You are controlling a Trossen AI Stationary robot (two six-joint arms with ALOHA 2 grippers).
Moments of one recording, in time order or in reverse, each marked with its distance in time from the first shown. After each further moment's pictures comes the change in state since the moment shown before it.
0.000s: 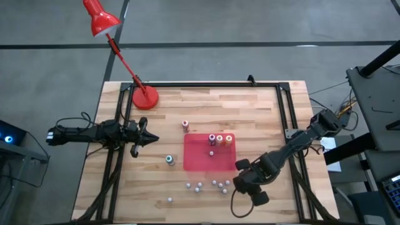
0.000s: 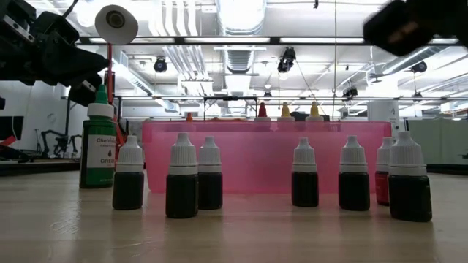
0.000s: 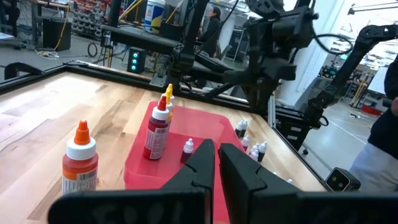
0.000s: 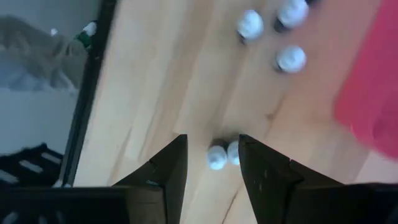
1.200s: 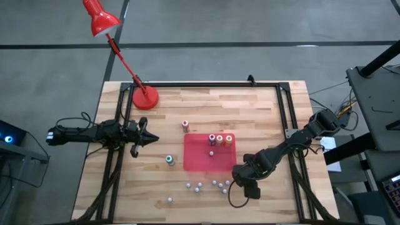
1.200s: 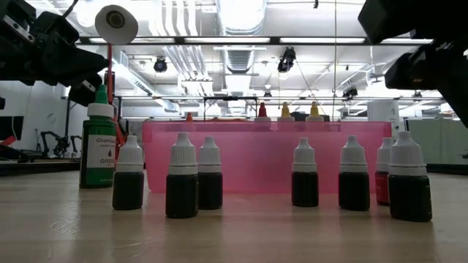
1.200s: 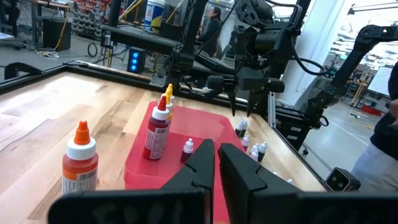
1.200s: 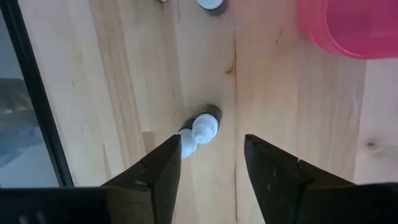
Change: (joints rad) left arm 0.000 0.000 0.000 0.000 0.000 0.000; right arm -0.051 -0.002 -0.109 0.012 -0.003 0.342
